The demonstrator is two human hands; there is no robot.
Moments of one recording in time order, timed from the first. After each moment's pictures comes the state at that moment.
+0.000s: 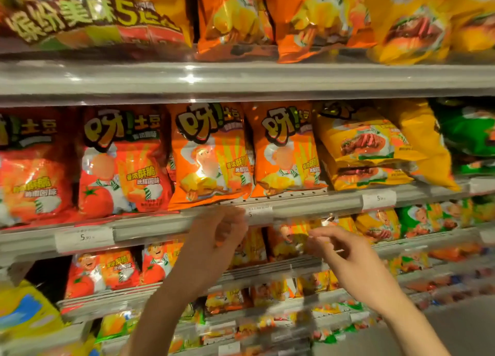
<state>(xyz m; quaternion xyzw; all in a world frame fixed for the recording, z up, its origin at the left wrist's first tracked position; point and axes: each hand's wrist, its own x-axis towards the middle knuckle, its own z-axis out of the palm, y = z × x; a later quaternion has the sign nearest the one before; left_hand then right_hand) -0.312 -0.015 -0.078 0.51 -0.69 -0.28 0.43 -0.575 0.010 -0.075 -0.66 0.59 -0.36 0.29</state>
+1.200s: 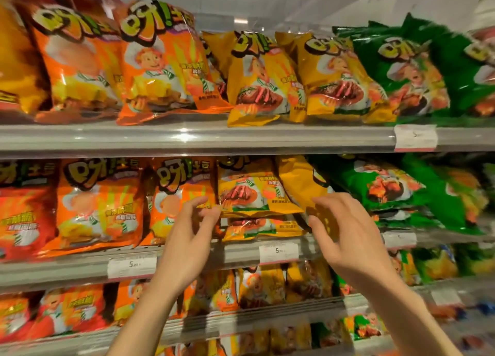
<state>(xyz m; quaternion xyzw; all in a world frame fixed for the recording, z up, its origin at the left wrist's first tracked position) -0.523 -0.056 -0.006 0.56 -0.58 -0.24 0.54 -0.791 -0.058 0.008 -0.75 0.54 -0.39 -0.07</state>
